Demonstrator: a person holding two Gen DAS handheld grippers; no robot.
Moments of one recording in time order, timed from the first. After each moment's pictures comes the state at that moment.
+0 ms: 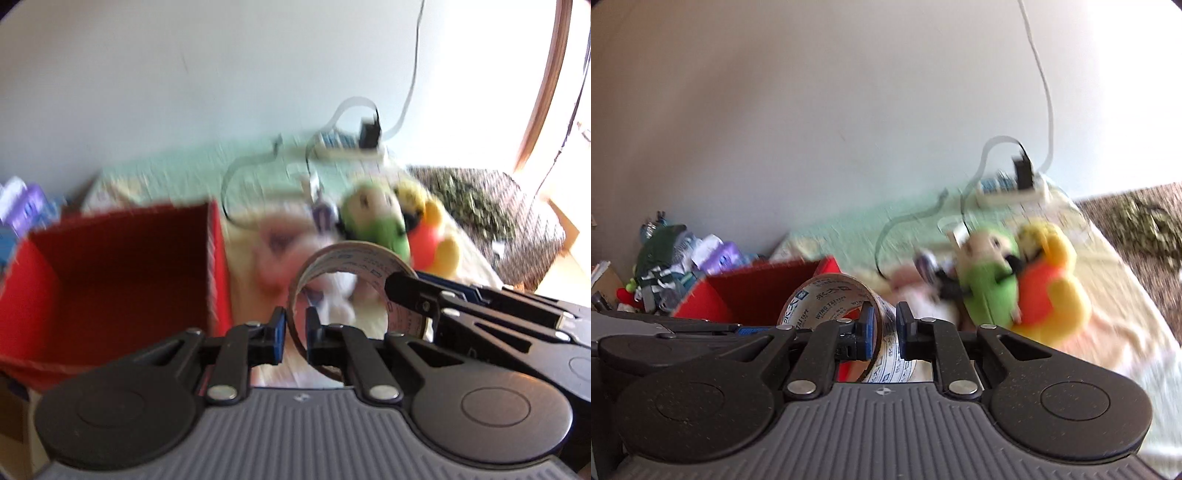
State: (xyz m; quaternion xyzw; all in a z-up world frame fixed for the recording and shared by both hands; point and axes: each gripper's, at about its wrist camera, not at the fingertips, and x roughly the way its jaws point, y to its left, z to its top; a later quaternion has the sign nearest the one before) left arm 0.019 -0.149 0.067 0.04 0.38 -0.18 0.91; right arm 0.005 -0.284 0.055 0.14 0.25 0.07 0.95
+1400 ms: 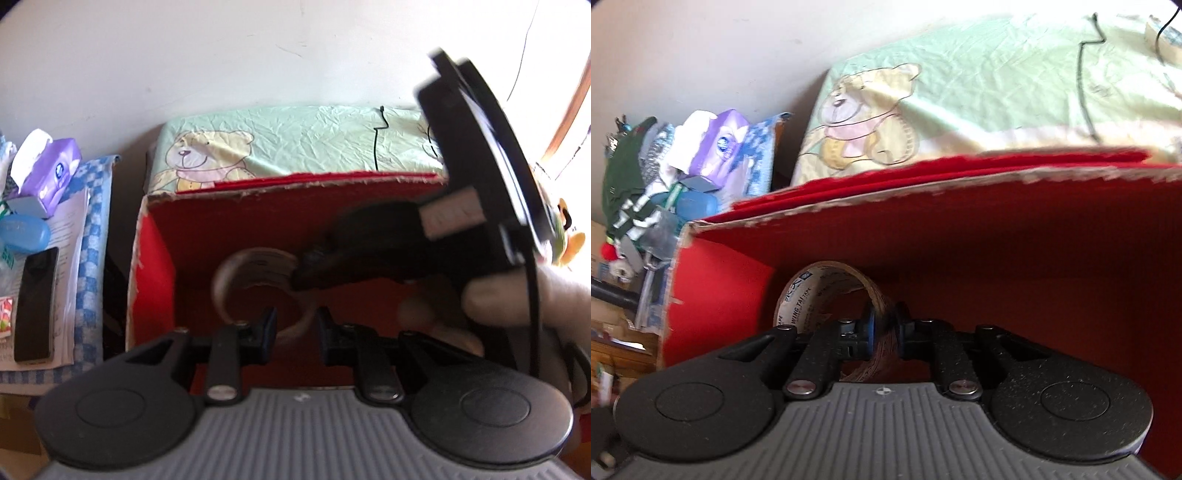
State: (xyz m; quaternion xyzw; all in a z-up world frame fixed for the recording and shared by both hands) left arm 0.158 0.094 -0.007 0.04 0.45 -0.20 0.87; right arm 0.232 -0.037 -0.039 0.17 0.53 0.12 0.82
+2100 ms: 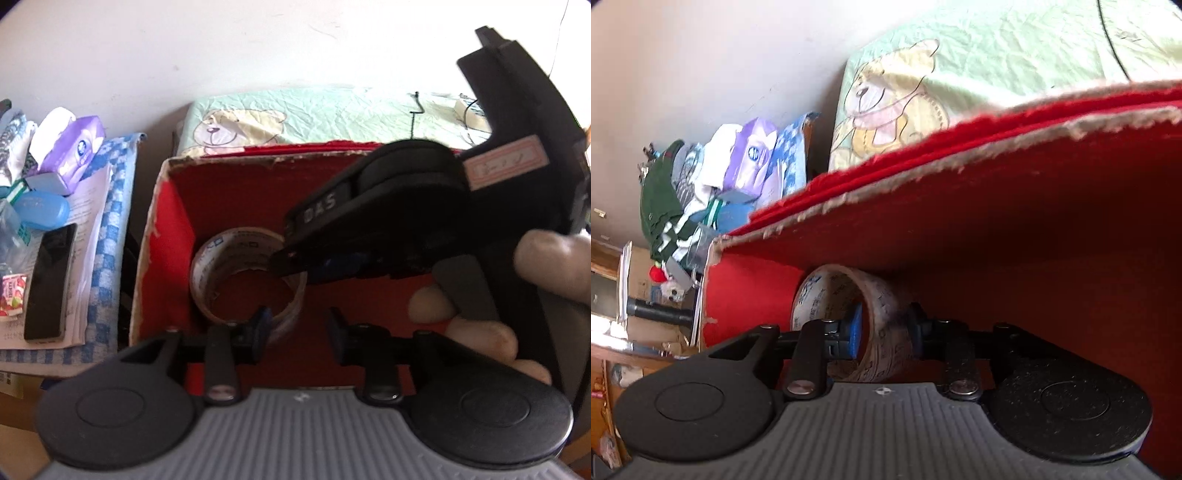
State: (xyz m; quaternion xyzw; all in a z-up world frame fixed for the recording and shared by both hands) left arm 0.161 0.101 -0.026 0.05 0.46 -0.15 0.87; right arm 0.237 -0.038 -0.050 0.27 0.53 0.16 0.79
